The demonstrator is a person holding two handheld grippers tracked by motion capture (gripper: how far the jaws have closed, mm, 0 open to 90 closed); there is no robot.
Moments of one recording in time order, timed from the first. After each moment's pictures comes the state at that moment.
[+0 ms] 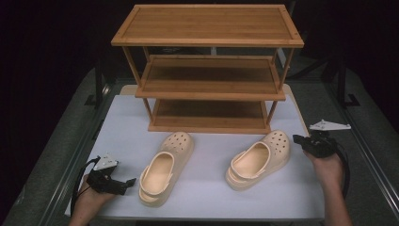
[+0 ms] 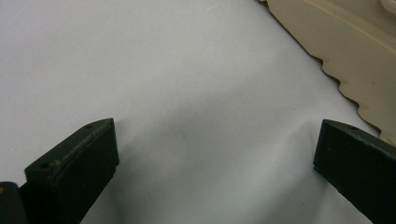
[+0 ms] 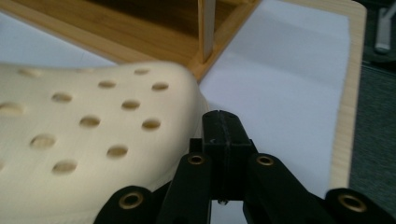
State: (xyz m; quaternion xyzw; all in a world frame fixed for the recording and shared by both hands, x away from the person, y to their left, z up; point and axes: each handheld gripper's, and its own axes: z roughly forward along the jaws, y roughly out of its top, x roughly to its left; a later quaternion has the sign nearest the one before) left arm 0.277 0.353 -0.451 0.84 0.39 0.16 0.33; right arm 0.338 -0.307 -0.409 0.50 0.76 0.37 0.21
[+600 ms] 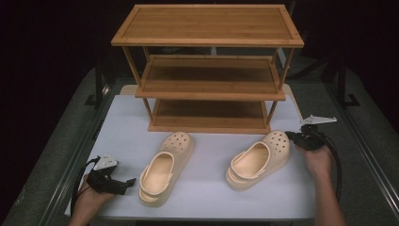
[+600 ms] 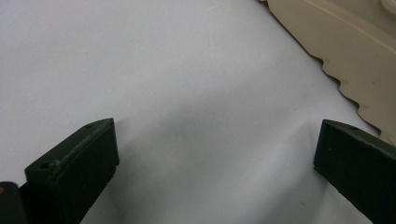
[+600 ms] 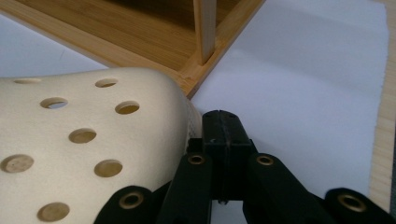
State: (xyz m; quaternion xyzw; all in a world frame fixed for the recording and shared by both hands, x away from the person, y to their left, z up) left arm 0.277 0.353 -0.451 0.84 0.39 0.16 0.33; right arm 0.371 -0.301 -0.429 0.49 0.77 0.36 0.19
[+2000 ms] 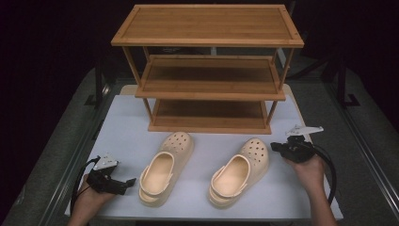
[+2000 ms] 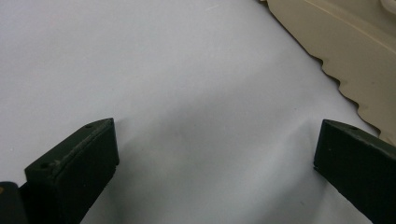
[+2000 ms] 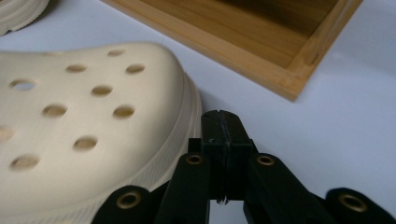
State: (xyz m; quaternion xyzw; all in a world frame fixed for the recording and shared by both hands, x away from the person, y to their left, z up) left arm 0.277 0.353 -0.451 0.84 0.39 0.16 0.33; right arm 0.329 -0.251 -0.418 0.45 0.80 0.37 0.15
